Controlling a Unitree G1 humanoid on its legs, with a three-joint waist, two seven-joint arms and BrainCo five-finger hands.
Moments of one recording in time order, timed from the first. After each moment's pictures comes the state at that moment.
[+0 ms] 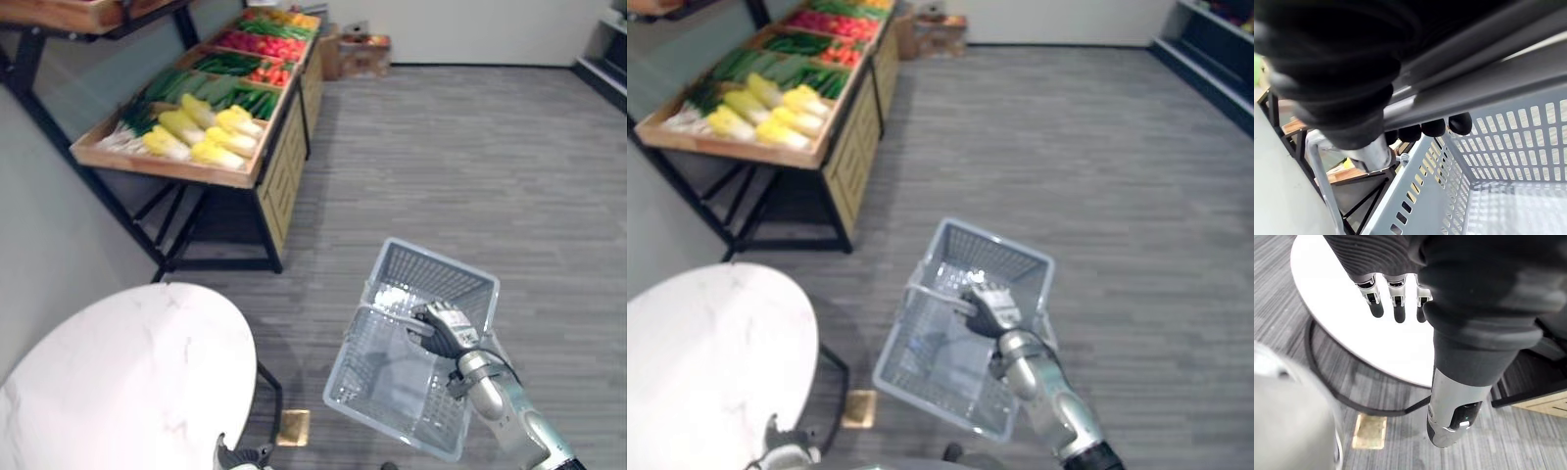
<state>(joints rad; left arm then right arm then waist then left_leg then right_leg) 0.14 -0.01 0.27 0.91 0.20 -0.04 0.50 0.06 -0.42 0.36 -0.03 -0.71 -0.12 -0.20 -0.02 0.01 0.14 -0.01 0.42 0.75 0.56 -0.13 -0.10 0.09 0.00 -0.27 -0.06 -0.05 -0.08</state>
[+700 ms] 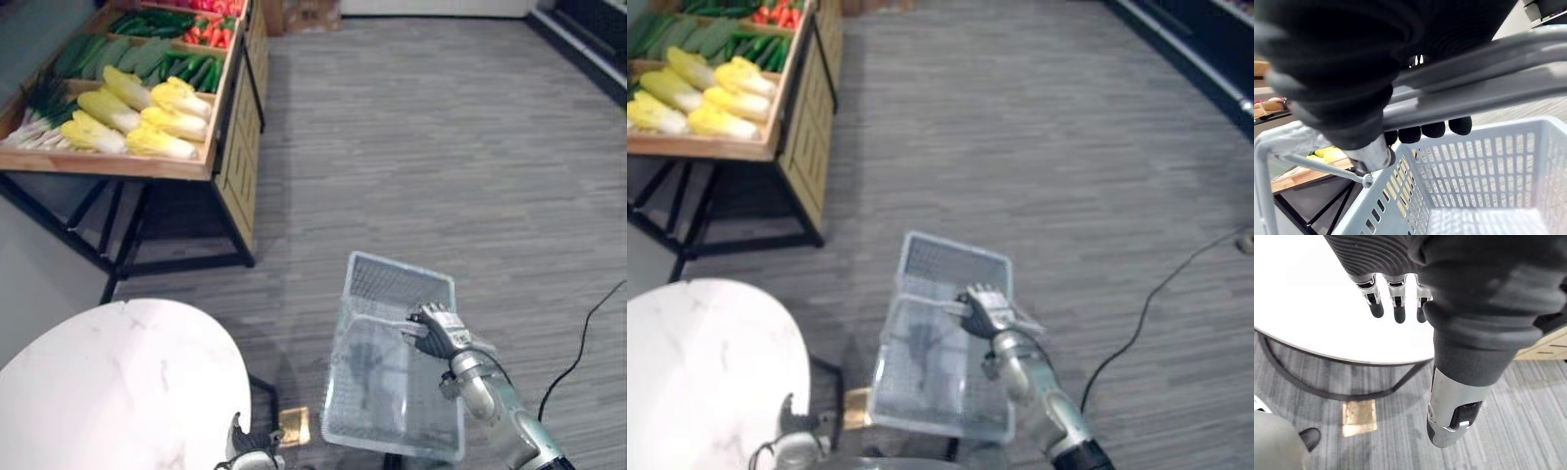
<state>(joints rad) 0.12 0.02 0.11 0.88 0.20 -0.04 0.49 0.07 -0.38 0.35 0.02 -0.71 -0.11 -0.21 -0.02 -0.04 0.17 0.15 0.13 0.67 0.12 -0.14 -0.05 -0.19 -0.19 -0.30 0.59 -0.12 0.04</state>
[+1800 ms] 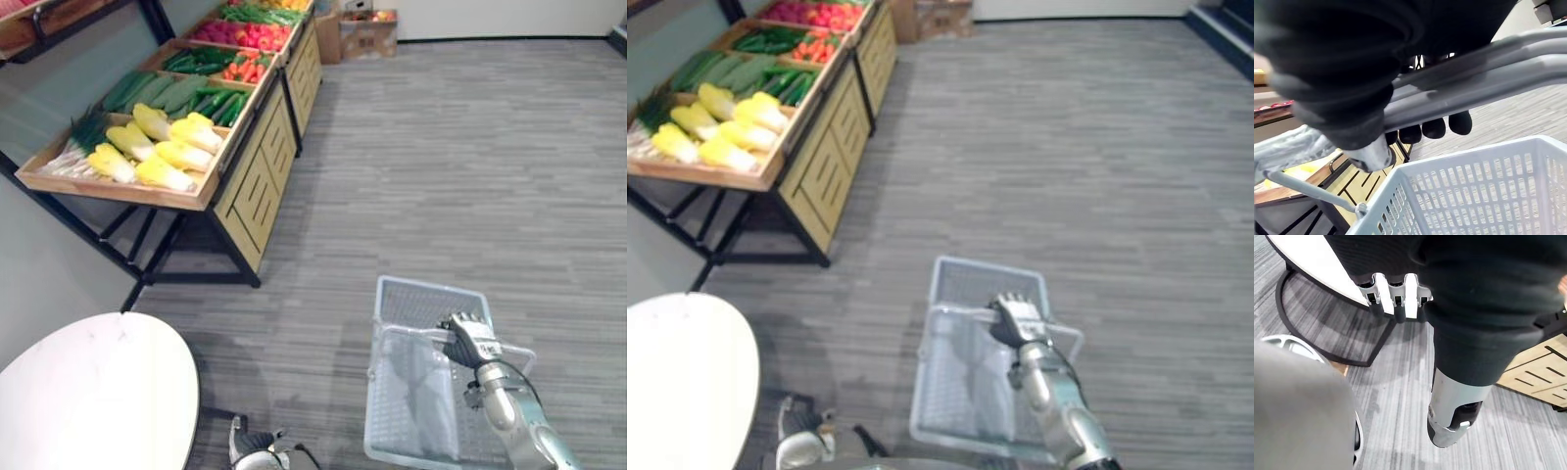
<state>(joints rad) 0.14 -0.05 0.19 0.80 0.16 -0.04 0.49 0.16 -0.38 0.22 0.02 -0.78 -0.07 -0.24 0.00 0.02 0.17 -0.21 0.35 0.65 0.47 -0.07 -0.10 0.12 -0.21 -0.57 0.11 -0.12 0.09</state>
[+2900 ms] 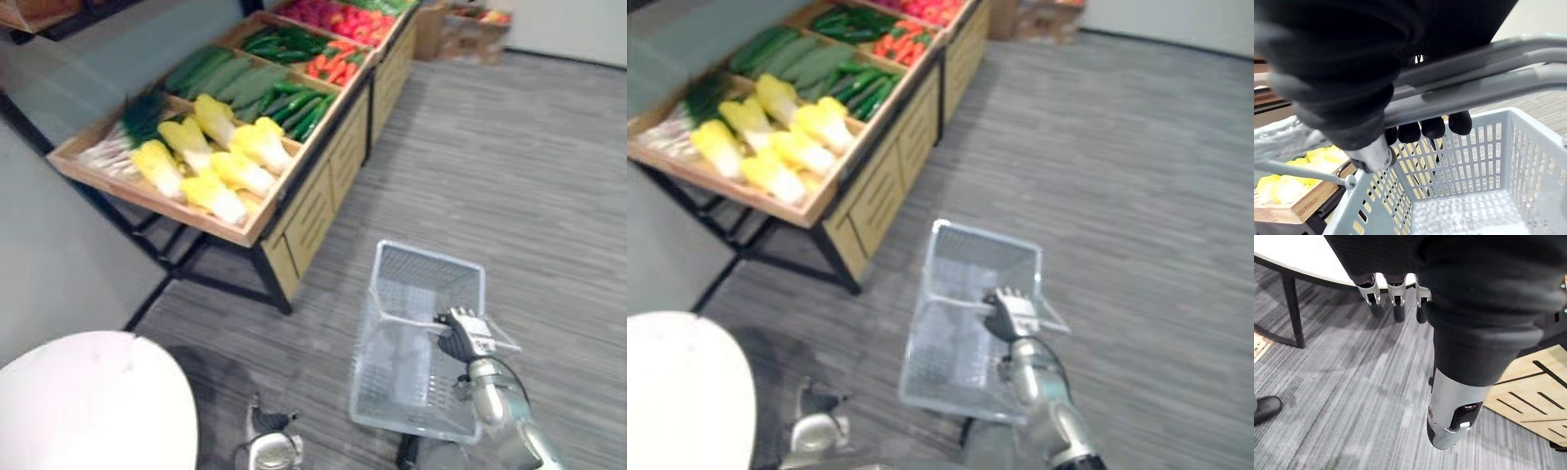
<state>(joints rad) 0.10 -0.06 0.04 0.75 0.14 -0.01 0.50 0.14 -0.31 0.17 0.05 -0.79 -0.04 -0.32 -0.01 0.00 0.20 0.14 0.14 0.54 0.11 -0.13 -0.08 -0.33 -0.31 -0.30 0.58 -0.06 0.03</state>
